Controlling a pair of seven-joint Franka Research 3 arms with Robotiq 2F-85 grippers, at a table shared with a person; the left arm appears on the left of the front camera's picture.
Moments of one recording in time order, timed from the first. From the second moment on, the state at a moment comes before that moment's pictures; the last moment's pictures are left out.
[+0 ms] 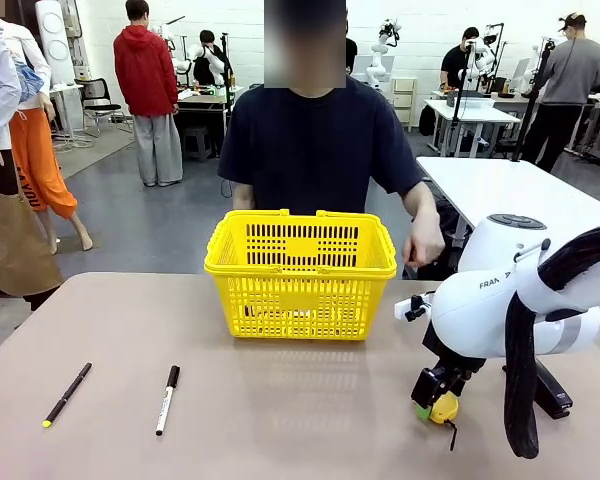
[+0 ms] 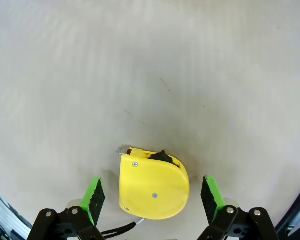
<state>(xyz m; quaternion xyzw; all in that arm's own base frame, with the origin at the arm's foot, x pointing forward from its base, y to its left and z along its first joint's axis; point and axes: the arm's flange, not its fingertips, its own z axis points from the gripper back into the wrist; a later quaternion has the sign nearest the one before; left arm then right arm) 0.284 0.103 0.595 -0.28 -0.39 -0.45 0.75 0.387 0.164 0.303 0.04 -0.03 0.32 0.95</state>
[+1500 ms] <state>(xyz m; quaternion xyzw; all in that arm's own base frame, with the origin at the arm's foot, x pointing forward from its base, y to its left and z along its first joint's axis) 0.285 0.103 0.594 -0.28 -0.39 -0.45 0.75 0.335 0.178 0.481 -0.03 0.02 0.27 0.96</state>
